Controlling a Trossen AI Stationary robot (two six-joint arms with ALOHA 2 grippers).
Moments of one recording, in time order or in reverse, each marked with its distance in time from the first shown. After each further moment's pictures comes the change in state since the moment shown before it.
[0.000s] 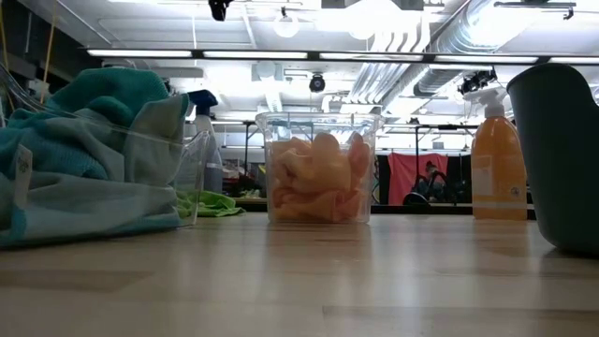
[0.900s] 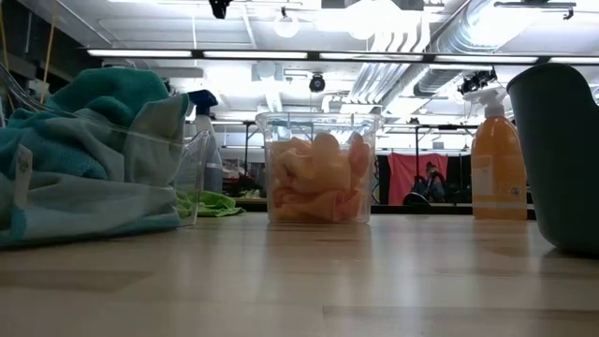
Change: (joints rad) left arm 0.001 0.000 0.000 0.001 -0.002 0.071; right arm 0.007 -0.021 -0.289 0.576 -0.165 0.068
